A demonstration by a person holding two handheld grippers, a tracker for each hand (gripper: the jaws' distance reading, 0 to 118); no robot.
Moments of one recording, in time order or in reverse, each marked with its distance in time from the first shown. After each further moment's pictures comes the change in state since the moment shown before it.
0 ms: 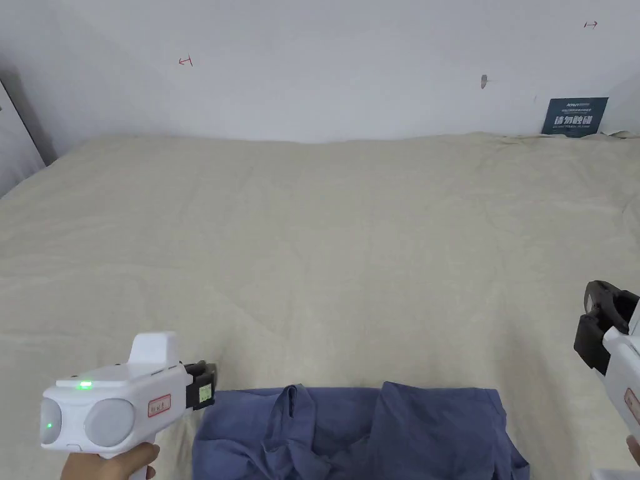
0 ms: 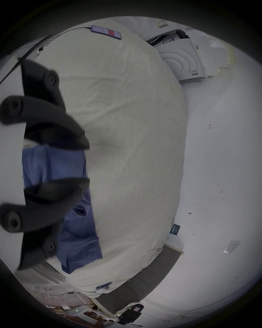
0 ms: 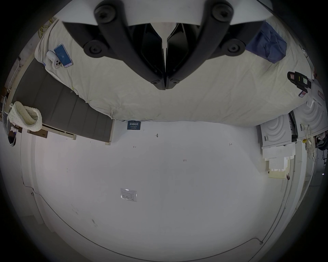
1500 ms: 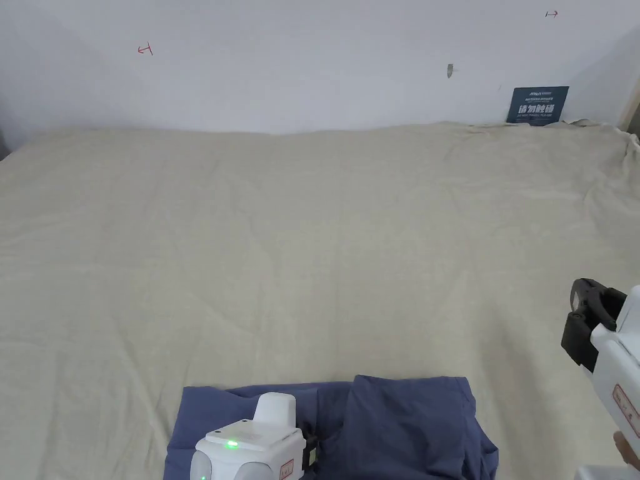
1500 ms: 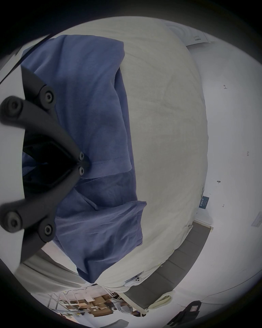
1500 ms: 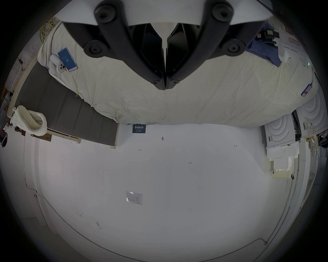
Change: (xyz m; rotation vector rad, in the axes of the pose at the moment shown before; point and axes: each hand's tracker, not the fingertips) left arm 0.133 -0.084 -0.094 -0.141 -0.188 -0.108; right arm 0.018 -0.007 0.003 -0.025 -0.034 -0.015
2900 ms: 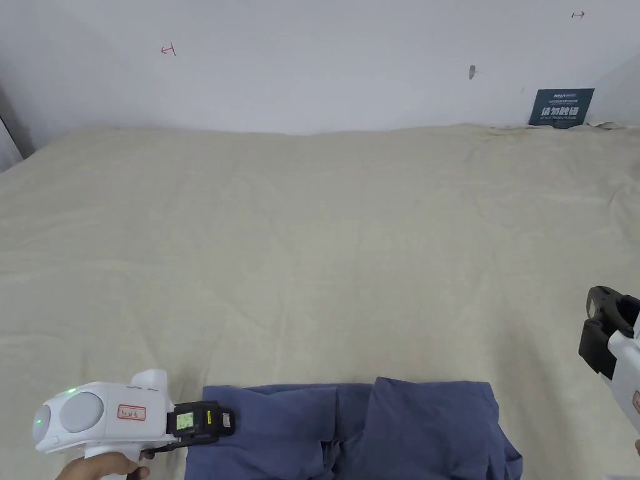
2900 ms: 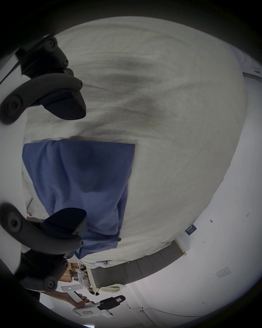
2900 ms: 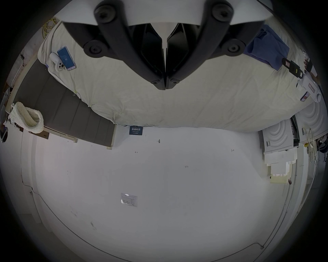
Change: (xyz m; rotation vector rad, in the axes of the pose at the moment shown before) left arm -0.203 0.034 0.048 -0.203 -0.131 0.358; right arm -0.013 0.001 -0.004 -0.027 0.019 0.030
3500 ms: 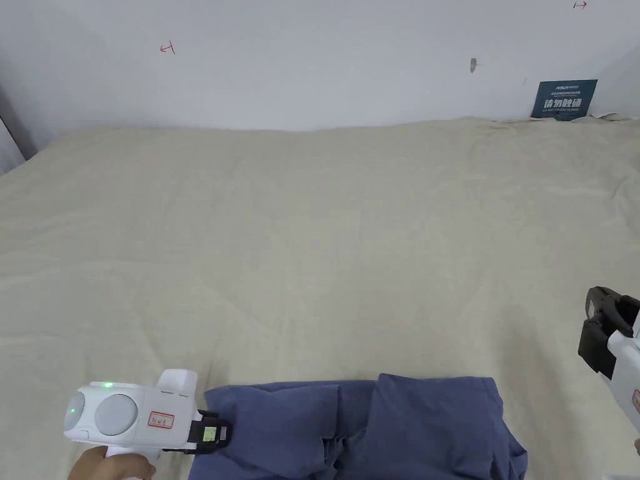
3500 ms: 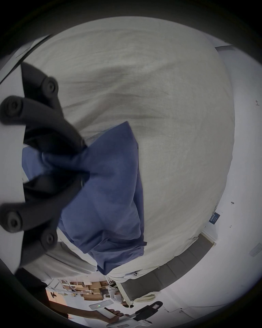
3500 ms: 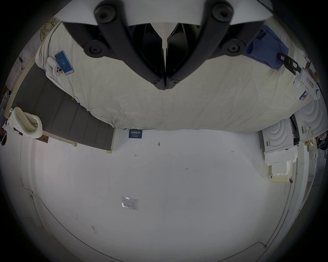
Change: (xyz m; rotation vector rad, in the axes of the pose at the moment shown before) left arm 0.038 -0.011 -0.006 -0.051 0.080 -0.251; right arm 0.000 -0.007 -0.003 -0.018 0.007 -0.021
